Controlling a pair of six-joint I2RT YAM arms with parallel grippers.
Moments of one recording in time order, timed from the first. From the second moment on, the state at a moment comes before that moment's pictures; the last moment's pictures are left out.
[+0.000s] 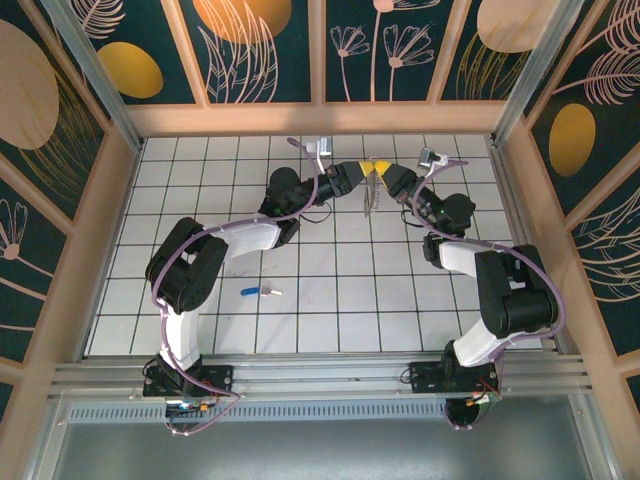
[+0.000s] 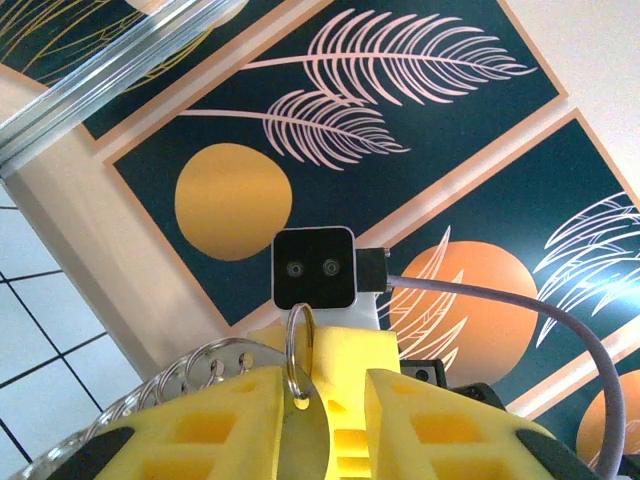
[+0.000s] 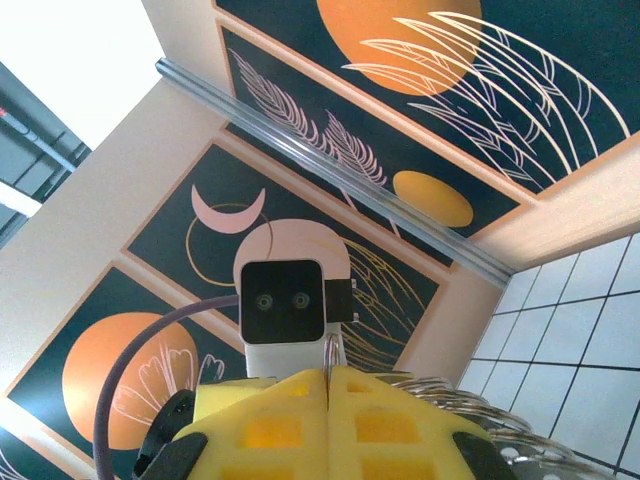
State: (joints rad) left arm -0.66 1.96 1.23 1.04 0.56 -1.17; right arm 0.20 1.59 0.67 1.38 -0.70 1.34
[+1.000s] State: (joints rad) left arm -0.66 1.99 1.23 1.08 0.55 -1.18; right arm 0.21 1.60 0.67 1.37 -0.70 1.34
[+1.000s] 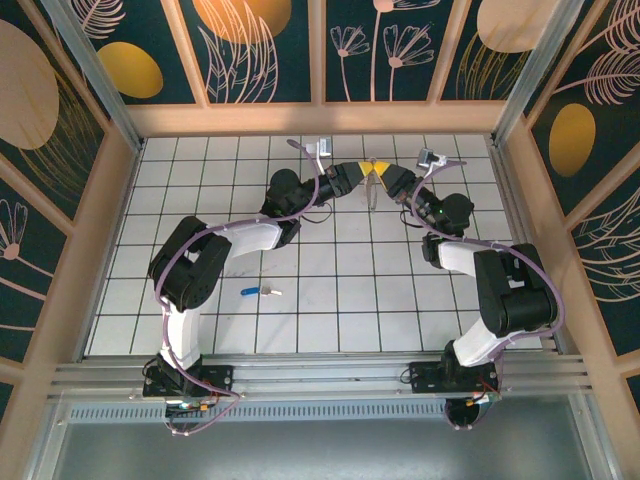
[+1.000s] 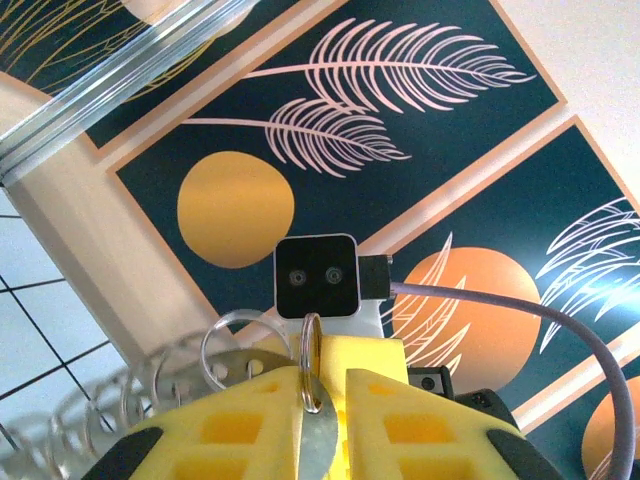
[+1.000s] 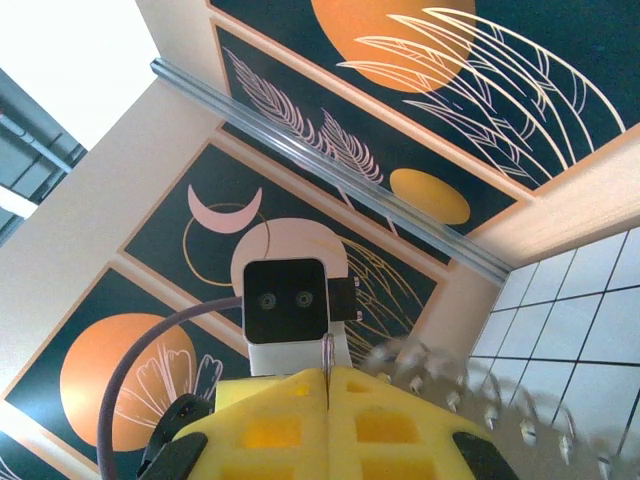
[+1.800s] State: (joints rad) left arm -0.66 1.99 1.23 1.03 0.58 -1.09; right arm 0.12 1.50 0.63 1.30 -0.73 1.30
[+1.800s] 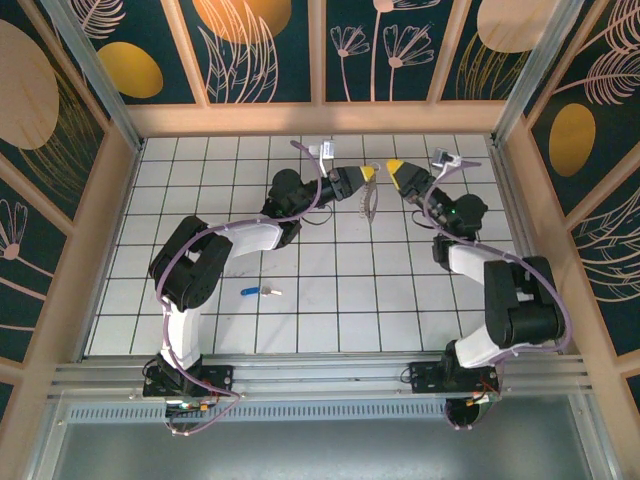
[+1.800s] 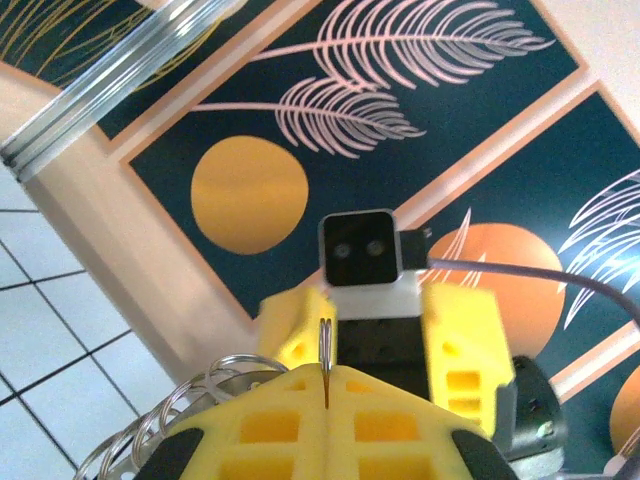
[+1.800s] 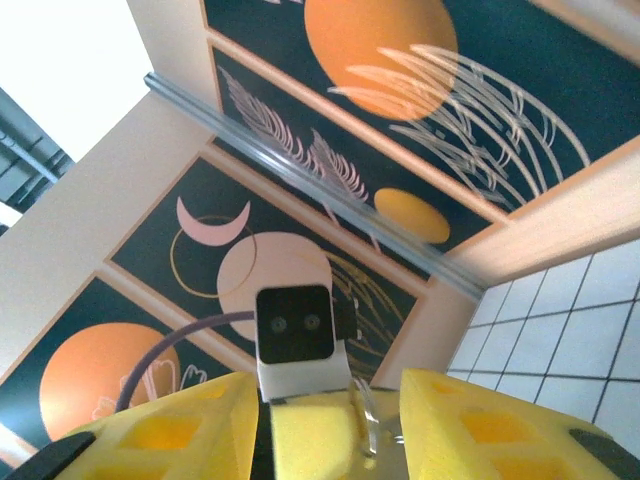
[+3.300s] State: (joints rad) left arm -0.66 1.99 1.37 0.77 0.78 -0.92; right arm 0.11 1.42 0.59 1.14 -0.80 1.17
